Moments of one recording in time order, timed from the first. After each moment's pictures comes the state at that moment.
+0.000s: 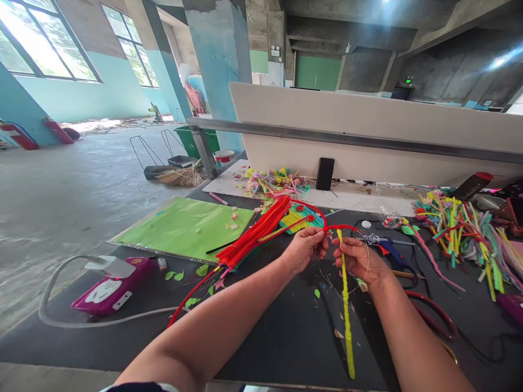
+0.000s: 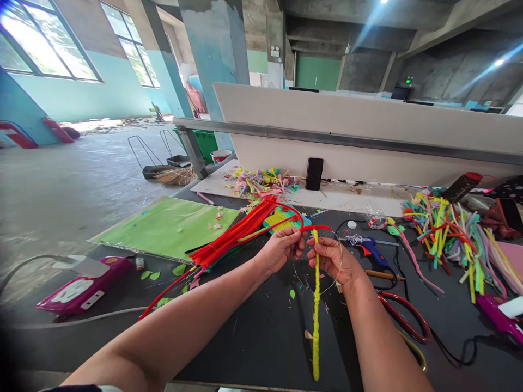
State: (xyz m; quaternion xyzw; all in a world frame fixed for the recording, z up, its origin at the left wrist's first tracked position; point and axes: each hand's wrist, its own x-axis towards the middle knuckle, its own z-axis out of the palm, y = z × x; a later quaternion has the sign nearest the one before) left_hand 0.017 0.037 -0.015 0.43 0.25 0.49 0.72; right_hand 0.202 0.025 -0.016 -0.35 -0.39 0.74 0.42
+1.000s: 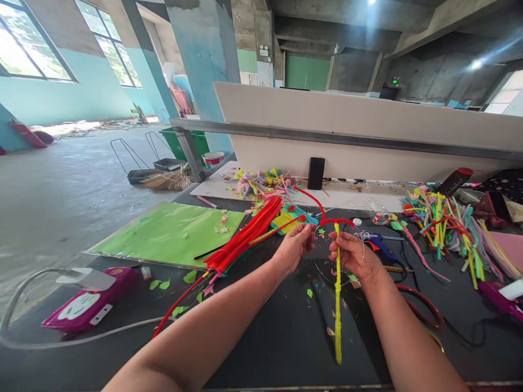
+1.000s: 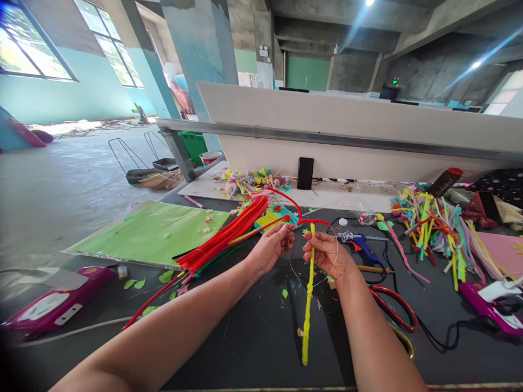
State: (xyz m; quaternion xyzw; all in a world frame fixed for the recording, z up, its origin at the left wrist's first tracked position) left_hand 0.021 0.038 -0.016 0.42 0.29 0.53 0.68; right_hand 0.207 0.027 -0.013 -0.30 -0.36 0.74 0.47
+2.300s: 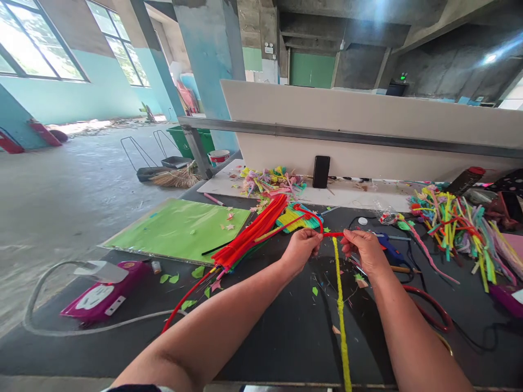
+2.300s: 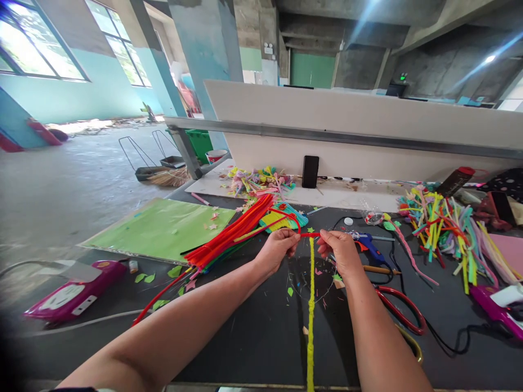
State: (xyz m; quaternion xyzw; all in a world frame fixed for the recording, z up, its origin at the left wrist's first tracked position) left_hand 0.027 0.038 -0.025 0.49 0.38 0.50 0.60; right_hand 0.207 0.029 -0.008 -0.48 -0.48 0.50 0.53
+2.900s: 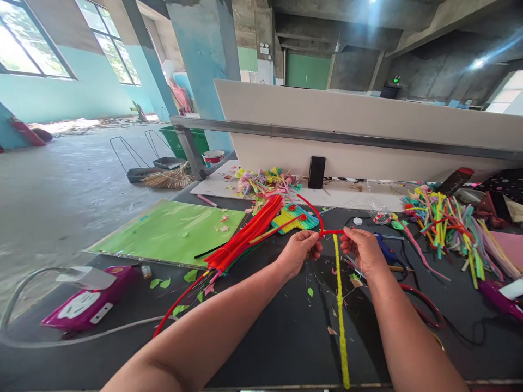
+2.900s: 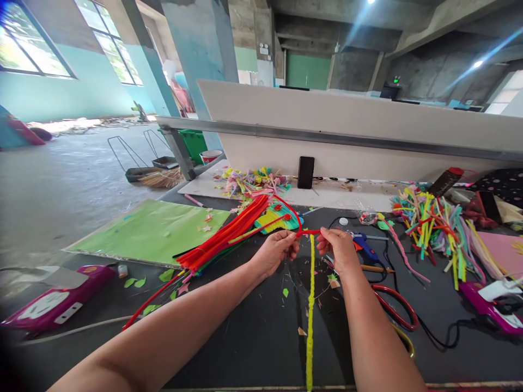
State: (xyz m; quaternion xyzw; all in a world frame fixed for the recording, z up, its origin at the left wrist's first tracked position) left_hand 0.027 0.033 -0.023 0.46 0.32 0.48 0.68; right_hand 0.212 0.035 -0.010 -0.48 -0.43 0.52 0.56
